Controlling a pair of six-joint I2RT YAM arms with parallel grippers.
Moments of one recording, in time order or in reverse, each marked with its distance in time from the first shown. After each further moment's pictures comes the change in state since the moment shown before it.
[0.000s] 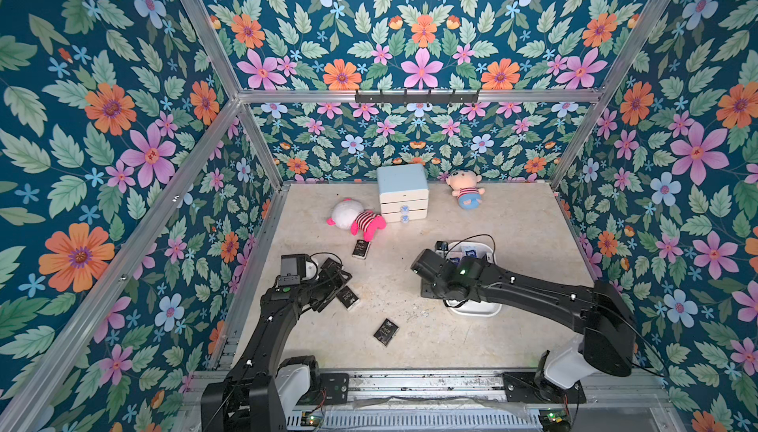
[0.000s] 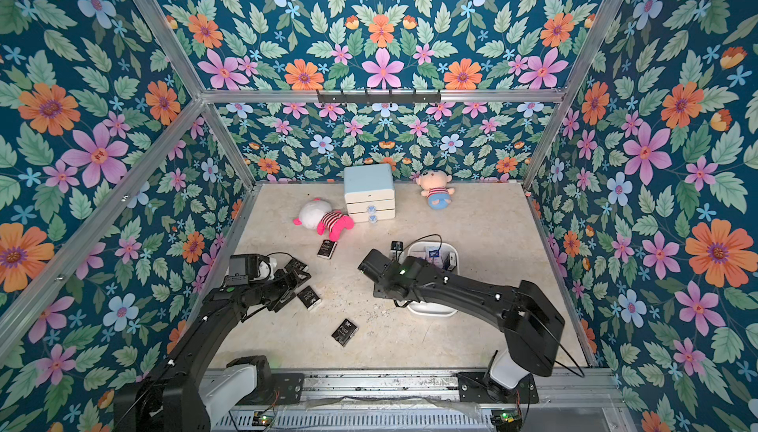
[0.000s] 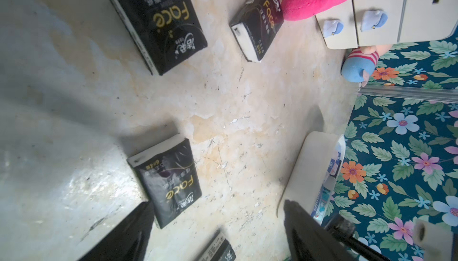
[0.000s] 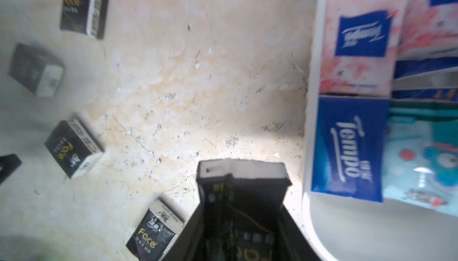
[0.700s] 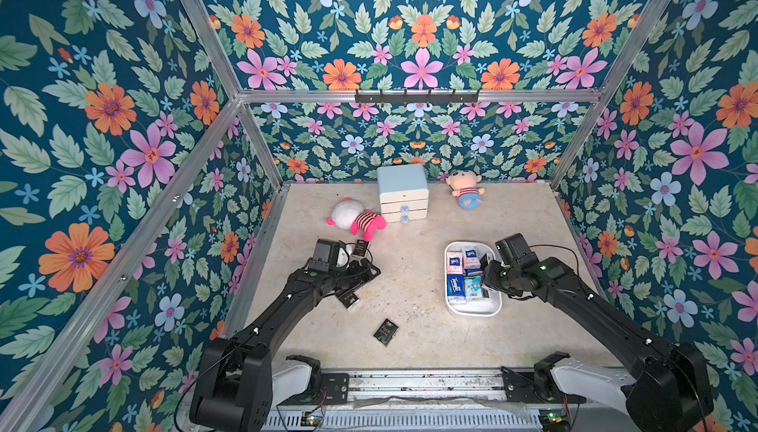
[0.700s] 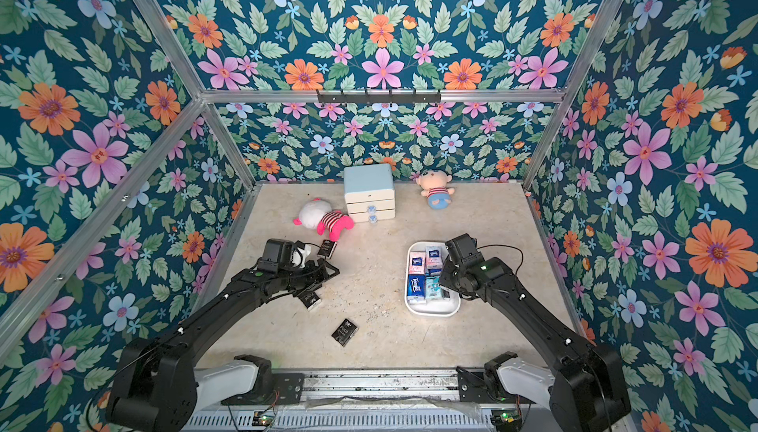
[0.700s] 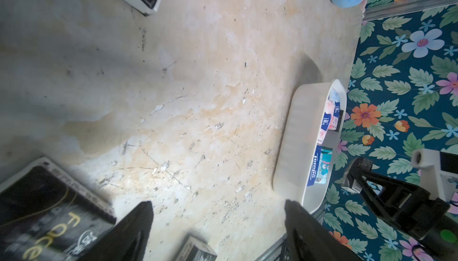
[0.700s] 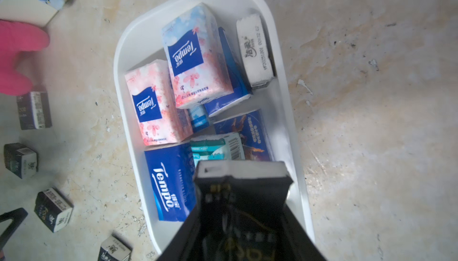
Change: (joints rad) left arm -0.328 0.194 0.123 0.124 -0.061 -0.027; right arm -0.535 -0.362 -0.334 0.016 -0.247 -0.239
